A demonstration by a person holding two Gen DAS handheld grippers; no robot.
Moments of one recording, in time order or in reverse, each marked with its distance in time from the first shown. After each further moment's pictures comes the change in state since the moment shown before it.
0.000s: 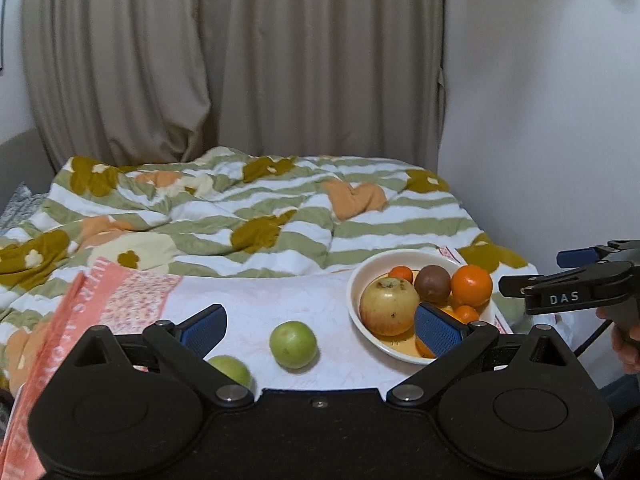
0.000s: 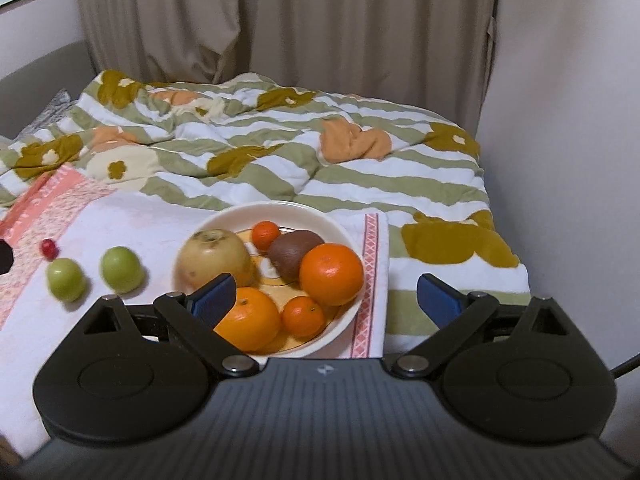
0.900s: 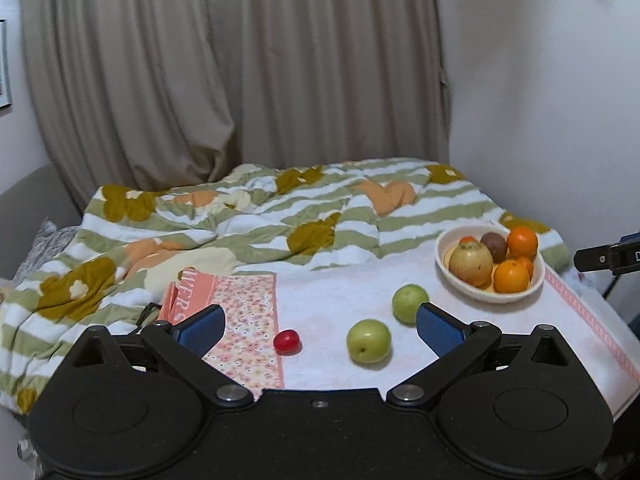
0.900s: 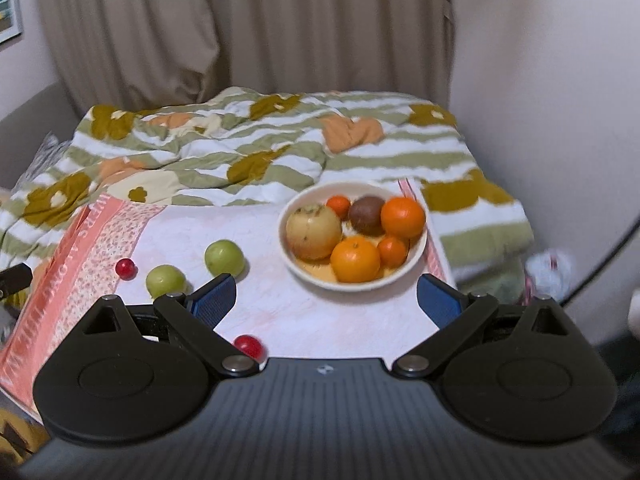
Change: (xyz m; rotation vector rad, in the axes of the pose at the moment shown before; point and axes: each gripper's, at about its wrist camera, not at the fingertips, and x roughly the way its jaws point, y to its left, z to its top) left arm -0.060 0.139 -0.029 0.144 -0.027 -0.004; right arm -0.095 0.119 -0.026 0.222 0.015 -0.088
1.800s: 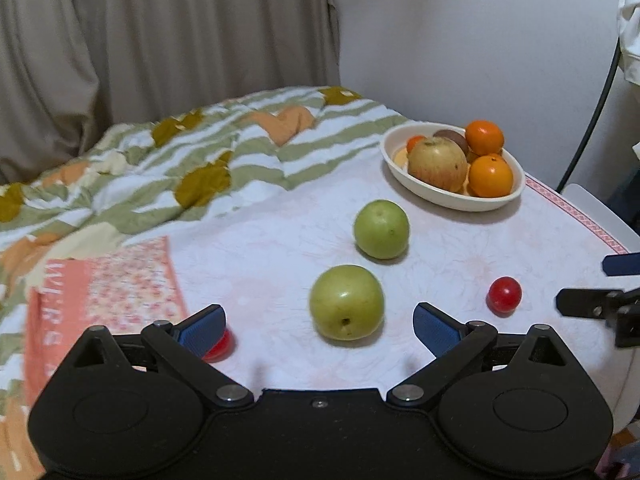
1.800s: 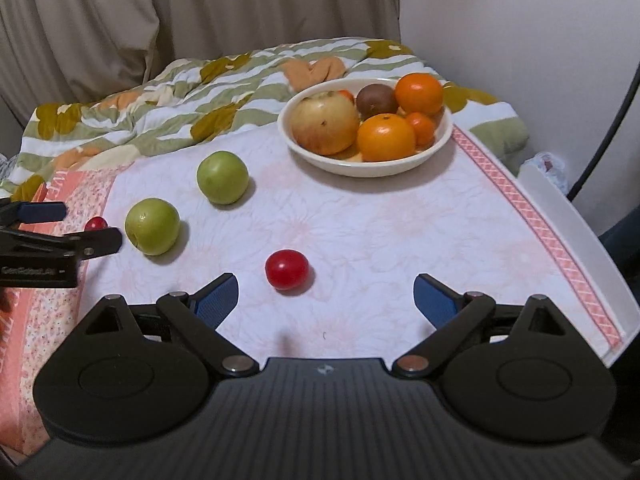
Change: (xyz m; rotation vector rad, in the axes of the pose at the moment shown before) left arm 0.159 0.011 -0.033 0.191 0.170 -0.360; right arm 0.070 0.071 -0.087 0.170 0.085 -0.124
